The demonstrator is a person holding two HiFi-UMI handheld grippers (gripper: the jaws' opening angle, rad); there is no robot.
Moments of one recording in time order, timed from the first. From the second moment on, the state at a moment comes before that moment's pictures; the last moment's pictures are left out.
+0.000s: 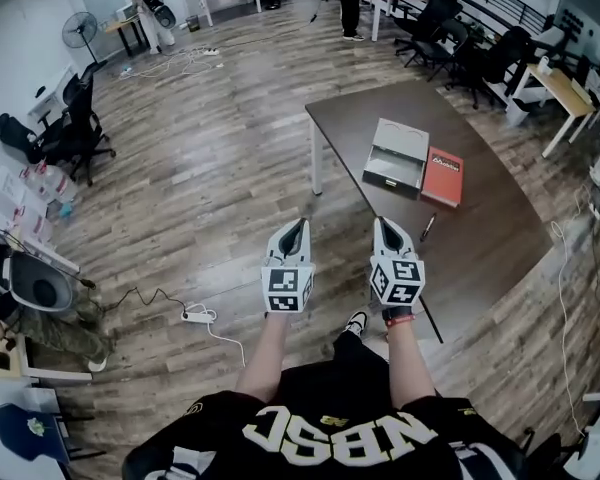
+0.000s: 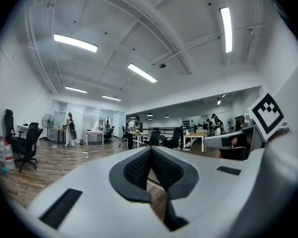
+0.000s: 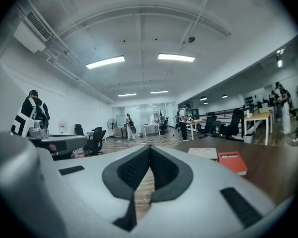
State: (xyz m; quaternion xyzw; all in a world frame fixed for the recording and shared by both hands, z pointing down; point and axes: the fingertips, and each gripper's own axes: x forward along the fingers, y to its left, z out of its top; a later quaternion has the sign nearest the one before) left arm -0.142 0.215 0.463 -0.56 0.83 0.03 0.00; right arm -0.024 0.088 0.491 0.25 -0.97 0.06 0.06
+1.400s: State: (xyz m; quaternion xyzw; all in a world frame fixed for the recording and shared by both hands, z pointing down) left arm -0.093 -0.241 0.443 -0.80 0.60 0.02 0.00; right arm 0.023 -0.254 0.475 0.47 -0.88 0.08 0.04
